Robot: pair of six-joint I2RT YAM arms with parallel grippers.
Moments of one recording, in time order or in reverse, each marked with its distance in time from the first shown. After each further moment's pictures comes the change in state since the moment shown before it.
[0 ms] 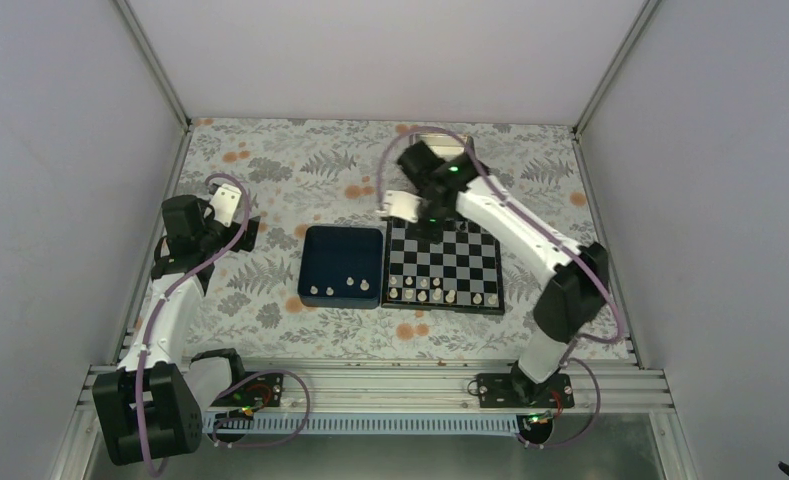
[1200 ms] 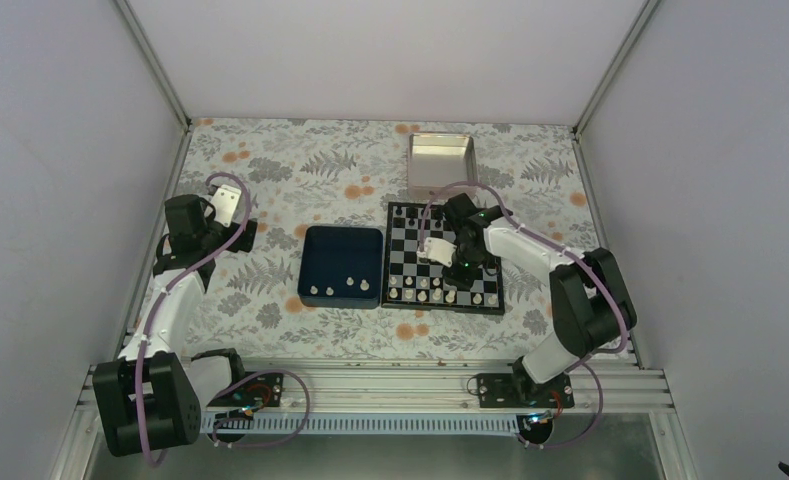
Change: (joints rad) left arm 0.000 0.043 0.000 0.002 -0.067 0.000; right arm -0.248 -0.193 -0.719 0.351 -0.155 -0.051
